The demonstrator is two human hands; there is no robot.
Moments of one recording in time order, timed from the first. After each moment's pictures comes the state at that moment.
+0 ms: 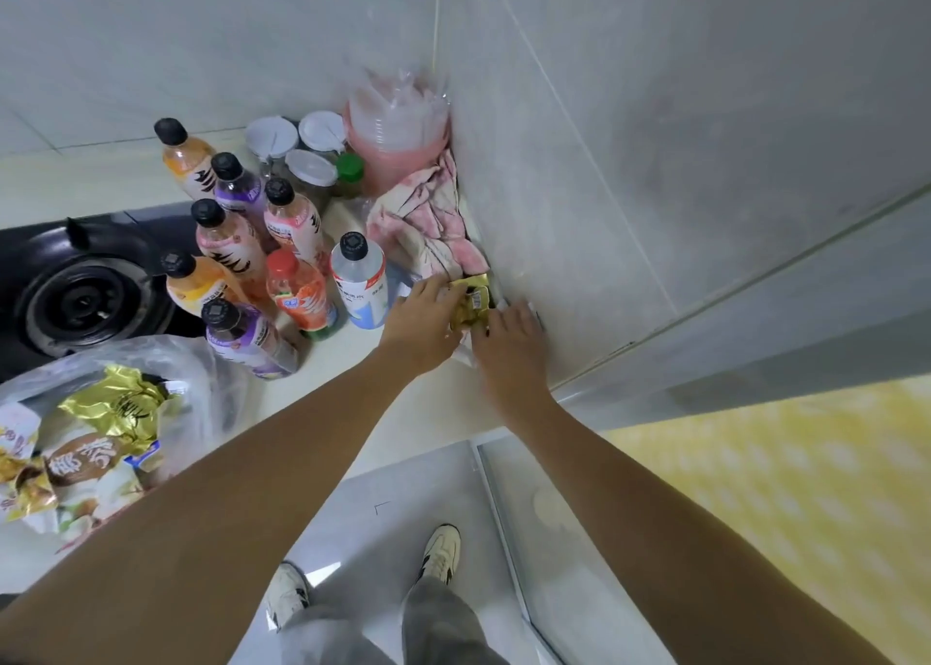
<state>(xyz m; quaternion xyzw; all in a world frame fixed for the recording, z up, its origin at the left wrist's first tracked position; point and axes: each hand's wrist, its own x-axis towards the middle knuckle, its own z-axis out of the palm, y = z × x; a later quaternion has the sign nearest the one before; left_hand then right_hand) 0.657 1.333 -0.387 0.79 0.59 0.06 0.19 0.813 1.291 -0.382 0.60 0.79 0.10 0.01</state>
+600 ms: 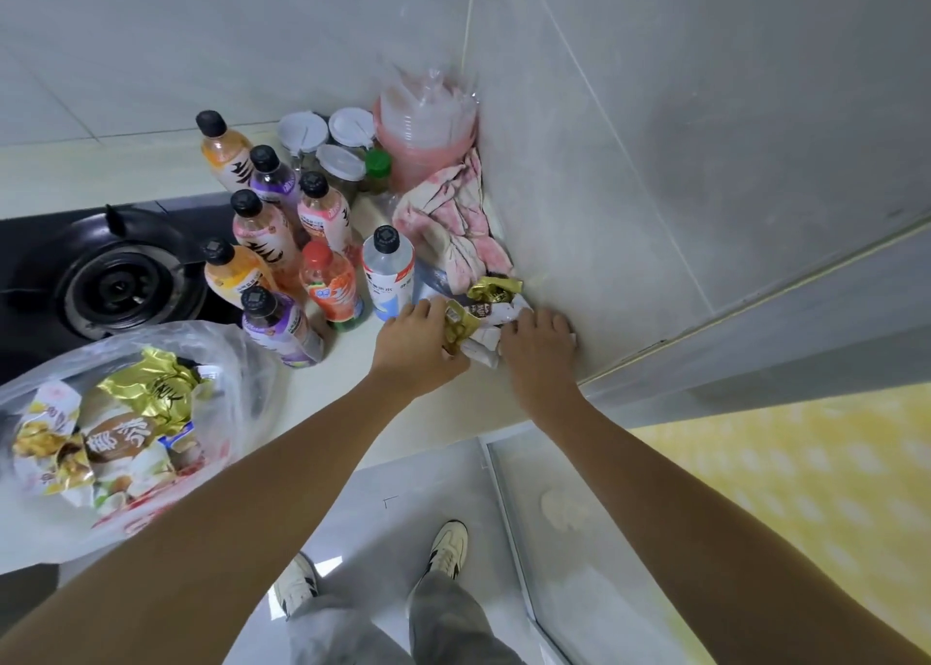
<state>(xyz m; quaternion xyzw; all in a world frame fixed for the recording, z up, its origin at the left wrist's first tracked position) 0.627 1.290 -0.380 0.73 0.65 0.05 0.20 0.809 1.284 -0.364 0.61 0.77 0.11 0.15</state>
